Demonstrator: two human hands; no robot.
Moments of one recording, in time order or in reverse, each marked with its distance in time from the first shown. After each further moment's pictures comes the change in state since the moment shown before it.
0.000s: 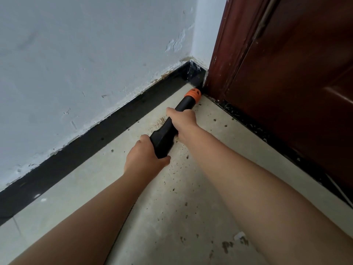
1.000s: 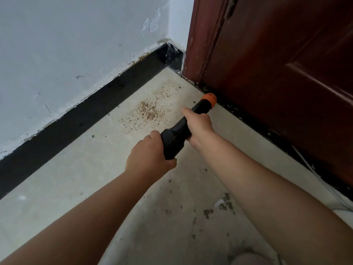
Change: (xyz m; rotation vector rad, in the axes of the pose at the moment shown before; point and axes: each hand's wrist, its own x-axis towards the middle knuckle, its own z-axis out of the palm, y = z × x) left_hand -0.051 0.023 0.017 0.129 -0.095 0.292; right_hand -0.042 0.035 -0.073 0.182 0.170 0.091
